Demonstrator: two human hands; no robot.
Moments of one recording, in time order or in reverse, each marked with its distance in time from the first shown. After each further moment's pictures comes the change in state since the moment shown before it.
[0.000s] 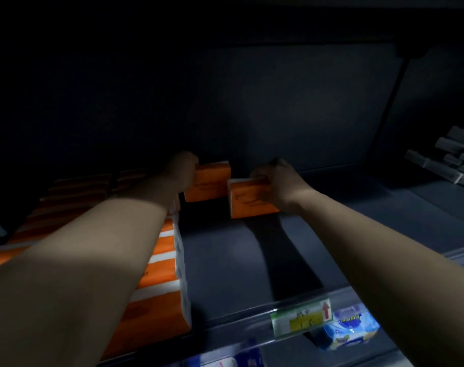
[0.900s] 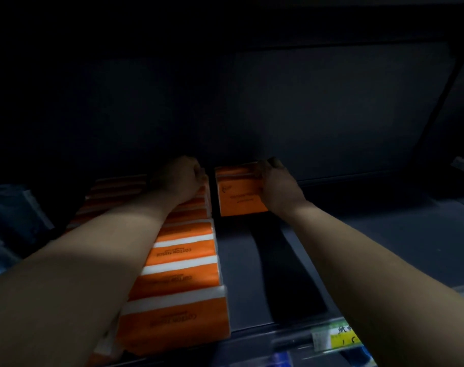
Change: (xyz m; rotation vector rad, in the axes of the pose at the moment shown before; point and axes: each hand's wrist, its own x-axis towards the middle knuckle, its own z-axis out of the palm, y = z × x) left_hand -0.055 -0.028 -0.042 -0.013 0.139 -0.045; right_hand 0.030 -0.058 0.042 0.062 0.145 -0.057
